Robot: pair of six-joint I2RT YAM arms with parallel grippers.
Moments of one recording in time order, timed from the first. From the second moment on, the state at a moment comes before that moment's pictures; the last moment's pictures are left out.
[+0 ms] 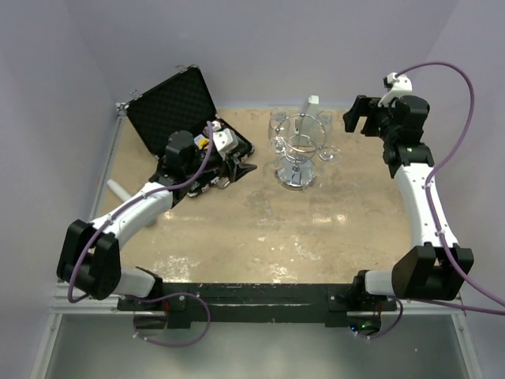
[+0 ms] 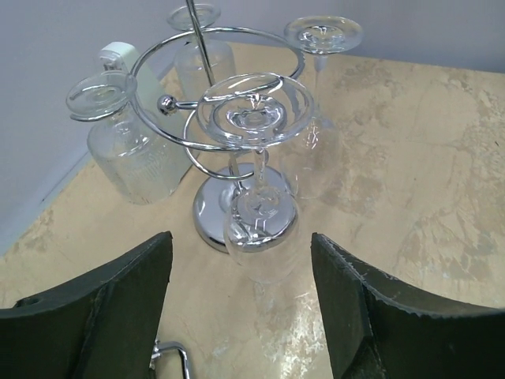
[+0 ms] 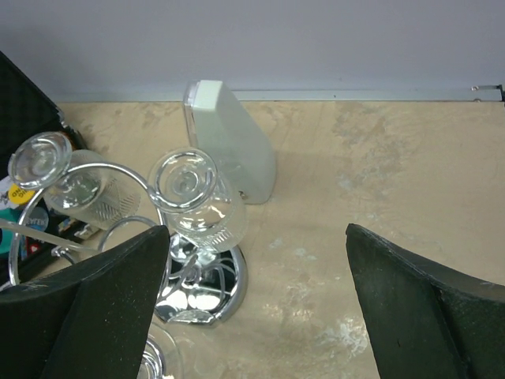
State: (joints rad) left arm -0.43 1.38 0.94 0.35 0.73 0.17; right arm -0.07 1.34 1.29 -0.24 -0.21 0.11
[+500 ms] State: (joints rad) left arm -0.49 1.63 1.05 0.52 0.75 0.10; right arm -0.07 1.35 1.34 -0.24 -0.23 0.14
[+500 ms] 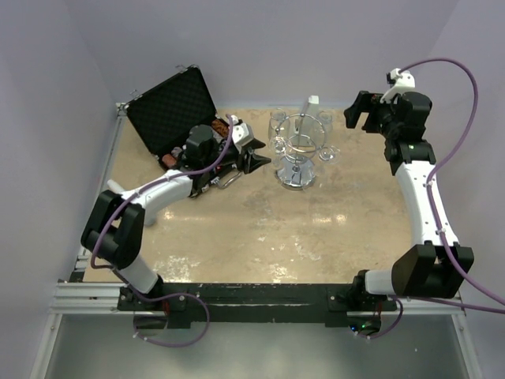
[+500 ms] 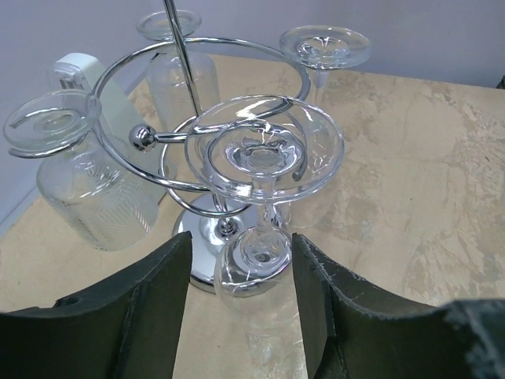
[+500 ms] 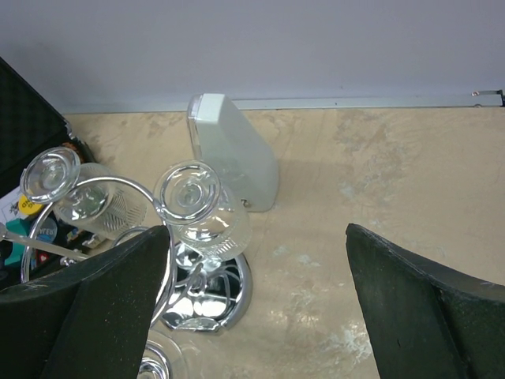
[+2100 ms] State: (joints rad) left arm -0.56 1.79 1.12 0.68 0.77 0.00; right arm -0.09 1.35 1.36 -0.27 -0.19 0.13
